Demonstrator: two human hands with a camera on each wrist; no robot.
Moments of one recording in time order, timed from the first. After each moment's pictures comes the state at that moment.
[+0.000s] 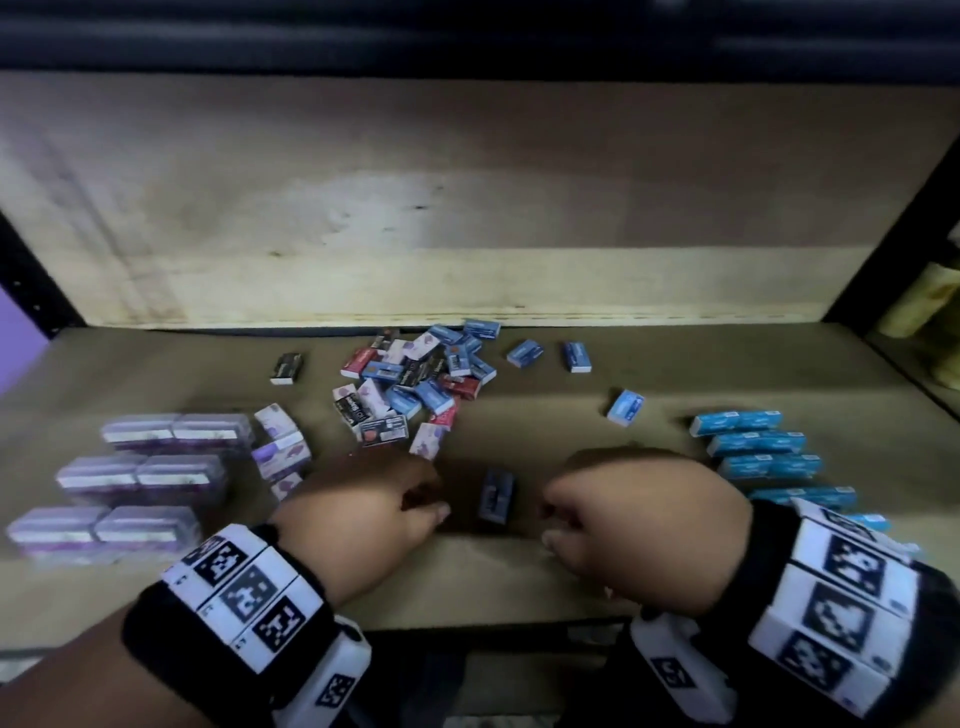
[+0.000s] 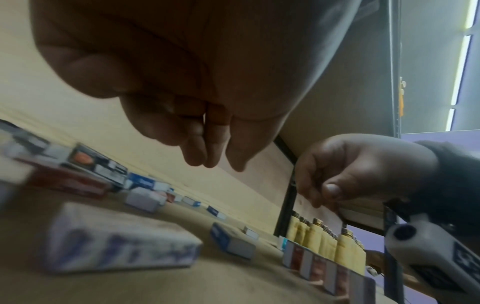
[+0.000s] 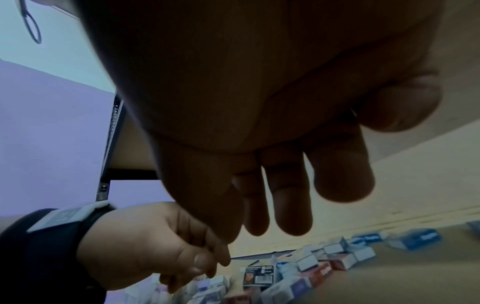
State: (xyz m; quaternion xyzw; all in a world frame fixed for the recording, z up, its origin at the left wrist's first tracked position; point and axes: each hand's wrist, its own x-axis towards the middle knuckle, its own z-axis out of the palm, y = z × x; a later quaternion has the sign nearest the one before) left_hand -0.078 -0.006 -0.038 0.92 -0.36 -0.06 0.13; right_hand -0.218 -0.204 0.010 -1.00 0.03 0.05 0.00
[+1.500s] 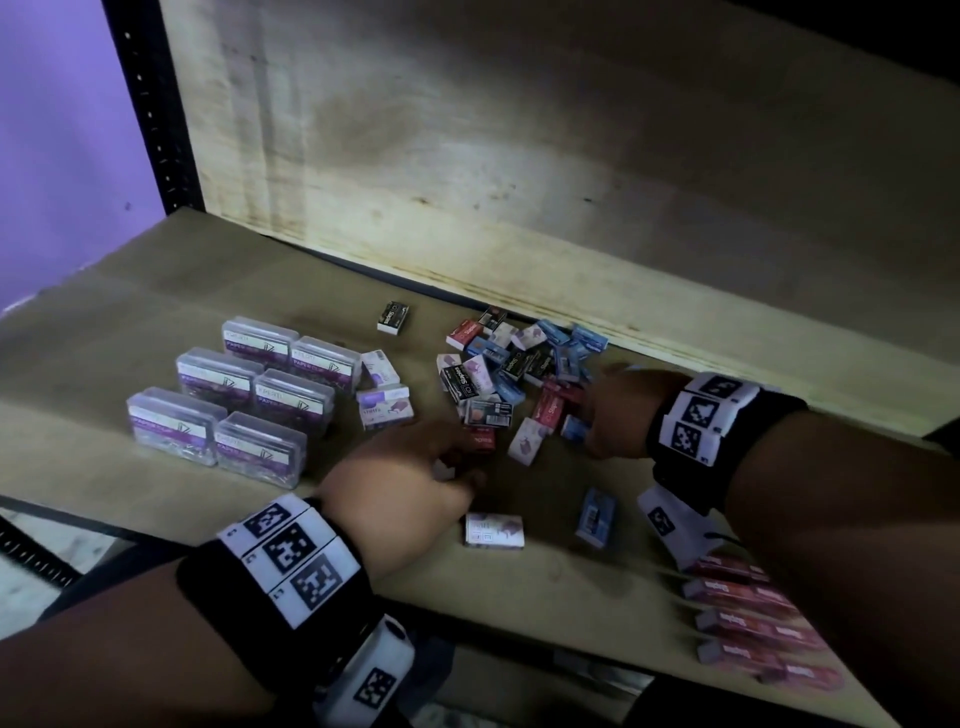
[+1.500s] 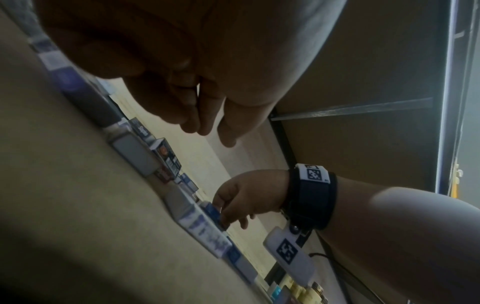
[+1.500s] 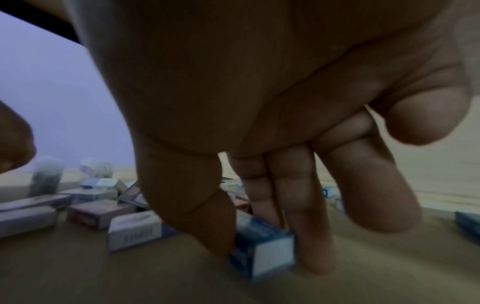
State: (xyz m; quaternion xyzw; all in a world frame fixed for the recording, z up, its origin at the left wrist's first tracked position) left_hand -0.043 0.053 -0.082 0.90 -0.24 -0.06 0.37; right_hand -0.017 -0.214 -0.030 -0.94 0.04 0.28 -0.21
